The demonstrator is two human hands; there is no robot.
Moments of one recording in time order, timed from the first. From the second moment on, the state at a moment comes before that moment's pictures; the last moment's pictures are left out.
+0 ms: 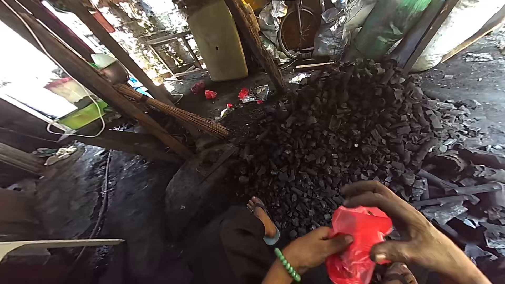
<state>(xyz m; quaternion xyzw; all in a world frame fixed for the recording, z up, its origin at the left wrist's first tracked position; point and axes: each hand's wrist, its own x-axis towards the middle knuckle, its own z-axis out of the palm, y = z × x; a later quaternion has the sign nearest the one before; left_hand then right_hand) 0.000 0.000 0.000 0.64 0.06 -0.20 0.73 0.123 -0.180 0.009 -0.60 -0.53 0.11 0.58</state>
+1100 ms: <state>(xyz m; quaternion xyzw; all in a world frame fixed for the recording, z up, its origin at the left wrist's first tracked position) 0.130 0.107 0.028 0.90 0.26 -0.32 0.13 0.416 -0.156 -0.113 -0.97 -0.17 0.05 0.16</state>
